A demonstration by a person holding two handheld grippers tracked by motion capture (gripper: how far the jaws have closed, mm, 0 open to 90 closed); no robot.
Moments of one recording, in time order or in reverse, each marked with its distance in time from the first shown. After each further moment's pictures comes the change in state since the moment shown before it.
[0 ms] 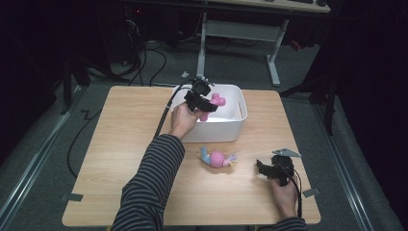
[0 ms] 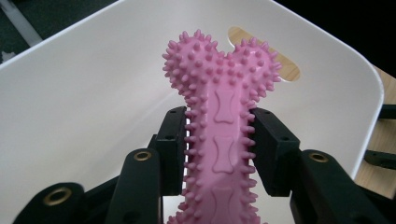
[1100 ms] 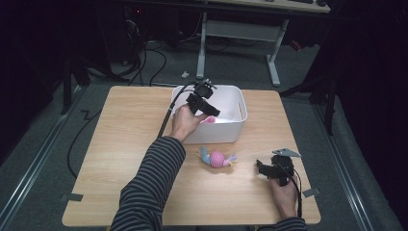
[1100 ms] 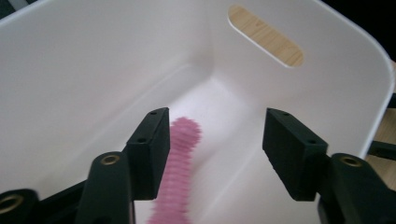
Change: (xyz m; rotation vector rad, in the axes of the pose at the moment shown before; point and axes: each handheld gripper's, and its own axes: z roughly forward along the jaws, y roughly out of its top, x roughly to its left) left arm -0.012 0.001 -0.003 0.056 0.015 -0.019; right arm 0.000 0.000 0.000 0.001 0.000 -0.003
